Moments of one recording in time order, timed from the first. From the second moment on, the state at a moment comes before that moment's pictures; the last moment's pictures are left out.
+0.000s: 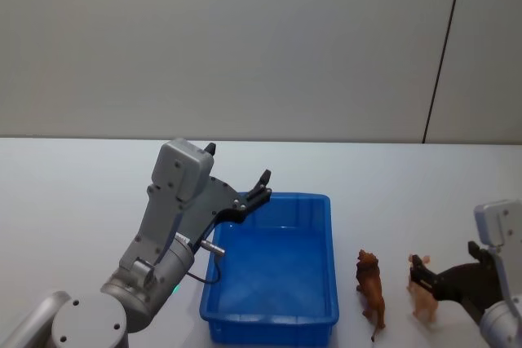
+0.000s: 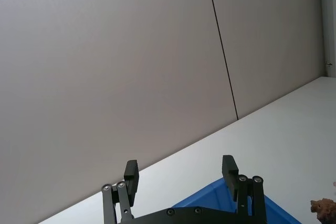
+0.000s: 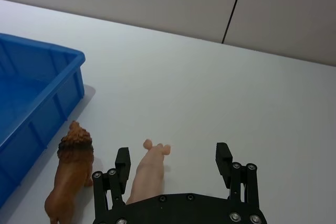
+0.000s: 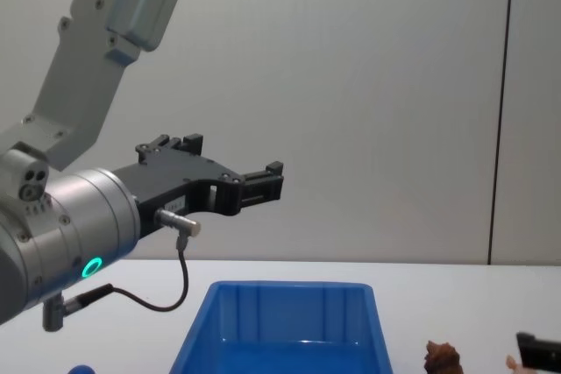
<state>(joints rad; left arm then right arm) -0.24 0.38 0.45 -1.63 -0.20 0.01 -0.01 0.00 0.27 -0.25 -1.66 0.17 0.34 -0.09</state>
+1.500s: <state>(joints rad) -0.24 0.38 0.45 -1.63 -0.20 0.01 -0.01 0.01 0.21 -0.27 -1.51 0.14 0.31 -0.05</state>
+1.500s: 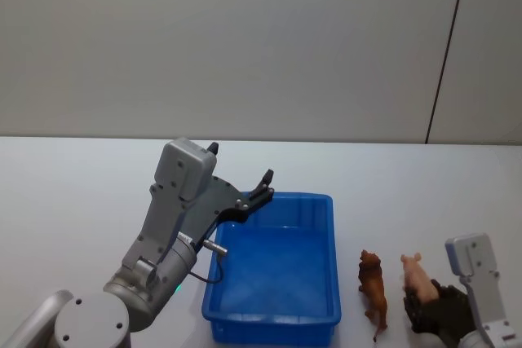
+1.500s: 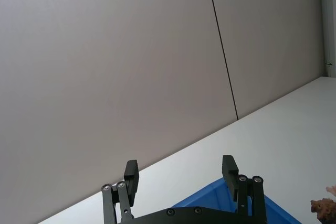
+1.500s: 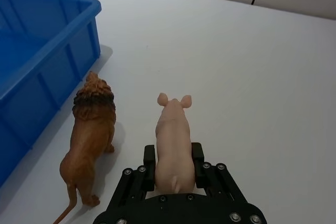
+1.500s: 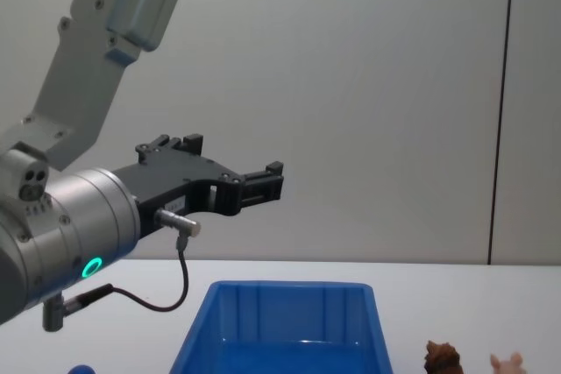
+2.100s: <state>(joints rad) -0.24 0.38 0.45 -1.63 -0.20 0.01 -0.01 -0.01 0.22 -0.27 -1.60 0.07 0.19 -0.06</state>
